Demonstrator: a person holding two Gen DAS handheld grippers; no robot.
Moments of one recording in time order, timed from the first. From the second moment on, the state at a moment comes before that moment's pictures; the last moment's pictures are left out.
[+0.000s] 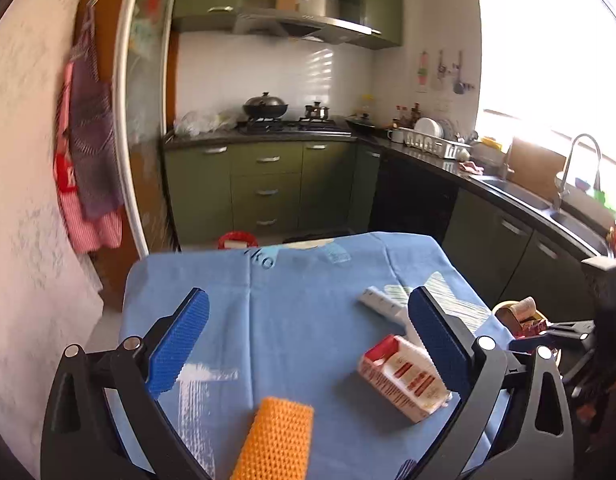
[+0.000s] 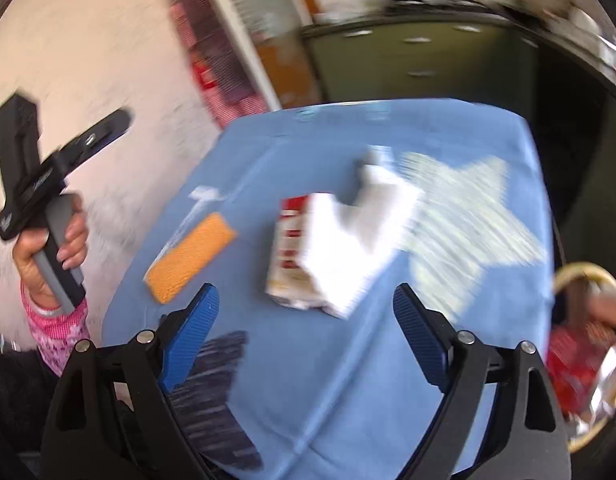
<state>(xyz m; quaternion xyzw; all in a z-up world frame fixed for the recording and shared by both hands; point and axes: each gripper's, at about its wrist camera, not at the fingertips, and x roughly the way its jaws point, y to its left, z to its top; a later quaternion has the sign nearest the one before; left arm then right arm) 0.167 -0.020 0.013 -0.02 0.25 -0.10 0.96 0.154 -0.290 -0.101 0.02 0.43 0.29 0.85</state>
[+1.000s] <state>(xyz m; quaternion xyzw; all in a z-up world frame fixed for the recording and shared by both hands) 0.178 -0.001 -0.037 -0.03 0.28 -0.11 0.95 0.200 -0.216 -0.151 -0.06 0.44 0.25 0.86</state>
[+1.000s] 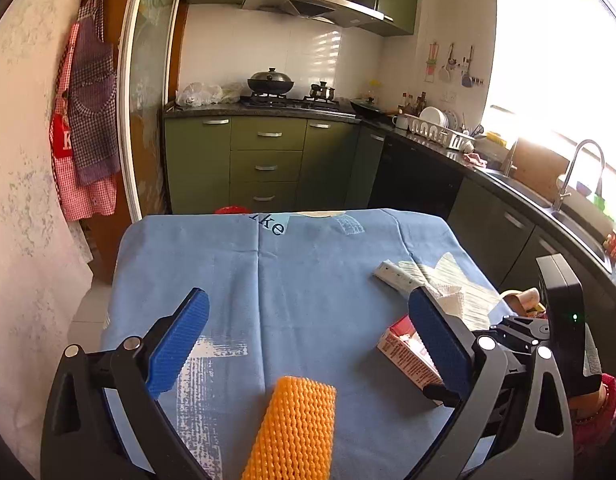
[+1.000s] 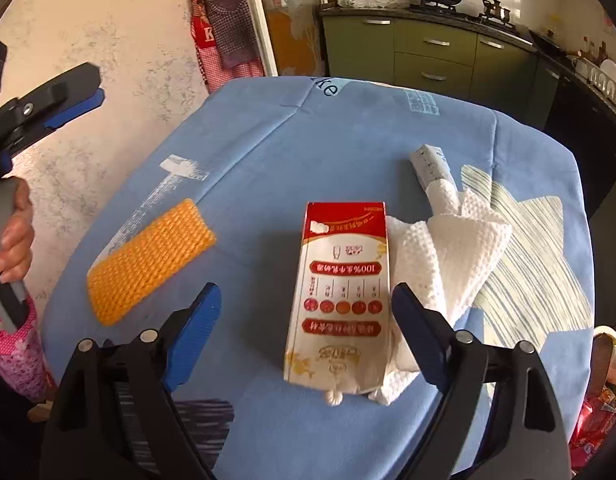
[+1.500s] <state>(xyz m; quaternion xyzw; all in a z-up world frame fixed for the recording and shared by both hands) 0.174 0.004 -0.042 -0.04 0.28 -0.11 0.95 0.232 -0.162 -0.170 -0.12 0.49 0.23 0.83</state>
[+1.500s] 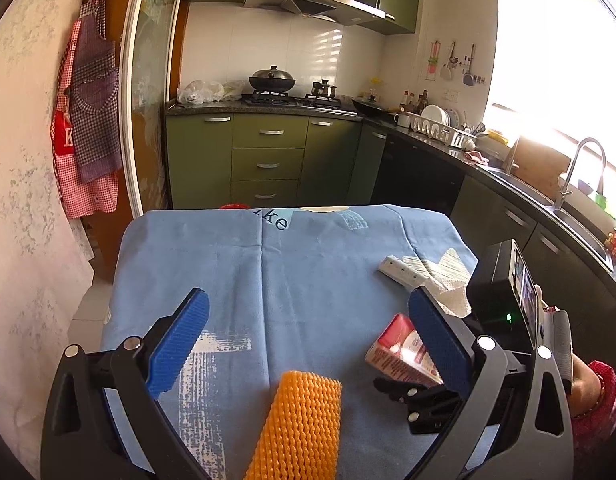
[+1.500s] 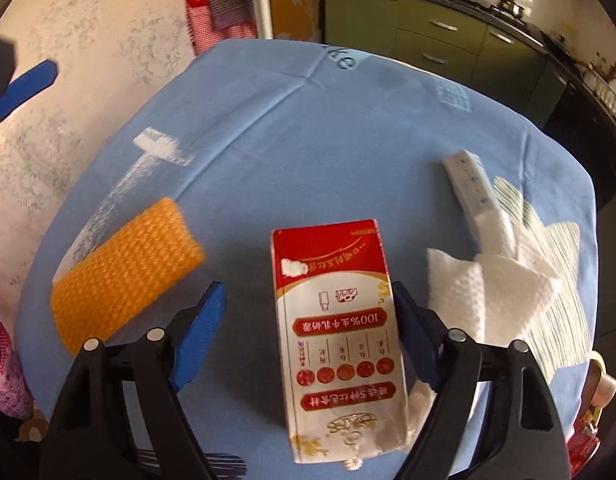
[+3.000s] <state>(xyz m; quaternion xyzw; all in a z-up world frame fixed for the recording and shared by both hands) 0.145 -0.070 -0.013 0.03 0.29 -0.14 0.95 0.136 -0.391 -0.020 -0.05 0.35 0.09 0.93</state>
